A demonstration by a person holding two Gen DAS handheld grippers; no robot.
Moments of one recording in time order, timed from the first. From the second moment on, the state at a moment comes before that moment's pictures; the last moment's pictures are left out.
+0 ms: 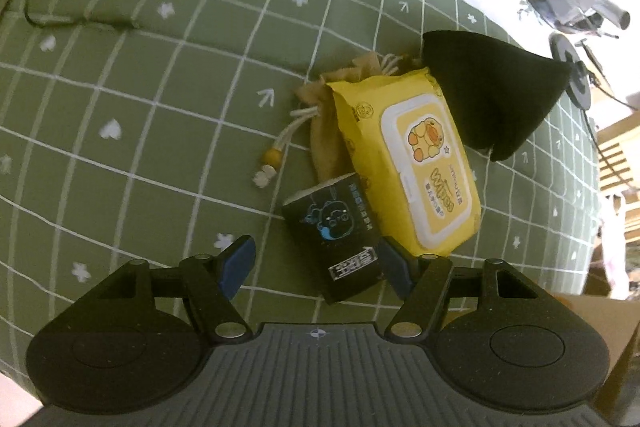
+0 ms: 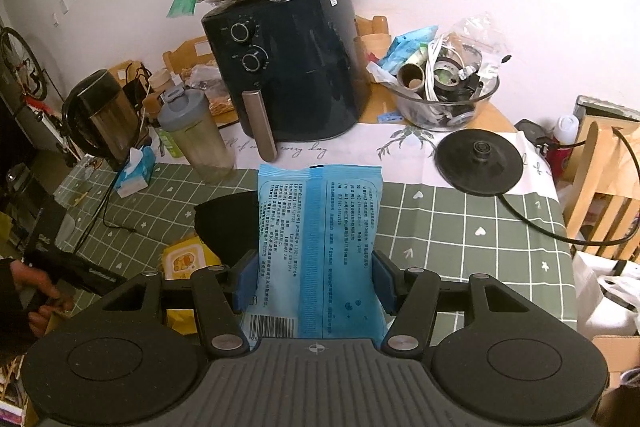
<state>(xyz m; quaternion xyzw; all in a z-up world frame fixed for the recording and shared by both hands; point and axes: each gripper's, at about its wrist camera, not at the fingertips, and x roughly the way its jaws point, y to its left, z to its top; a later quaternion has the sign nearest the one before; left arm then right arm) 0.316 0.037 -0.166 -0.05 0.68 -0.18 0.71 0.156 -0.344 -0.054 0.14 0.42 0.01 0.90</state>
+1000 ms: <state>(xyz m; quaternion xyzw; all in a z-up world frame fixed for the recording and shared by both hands) 0.317 0.013 -0.183 0.04 0.72 -0.15 0.68 0.140 -0.335 -0.055 0.15 0.42 0.01 0.90</state>
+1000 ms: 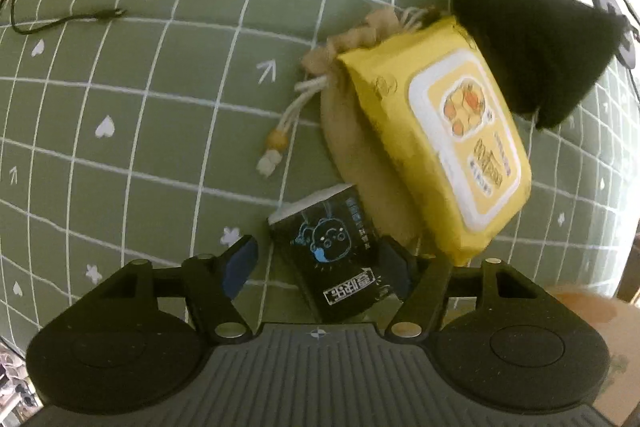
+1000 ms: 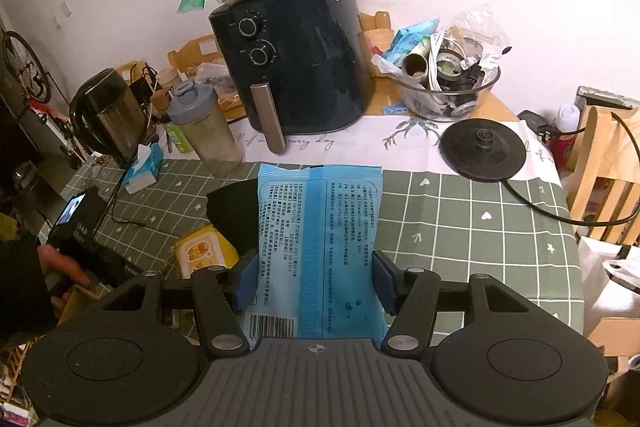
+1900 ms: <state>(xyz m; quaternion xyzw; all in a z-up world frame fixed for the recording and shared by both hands) 0.314 0.038 -0.136 -0.02 0.64 -0.14 0.76 0.130 -0.321 -0.045 0.13 0.42 0.06 0.90</state>
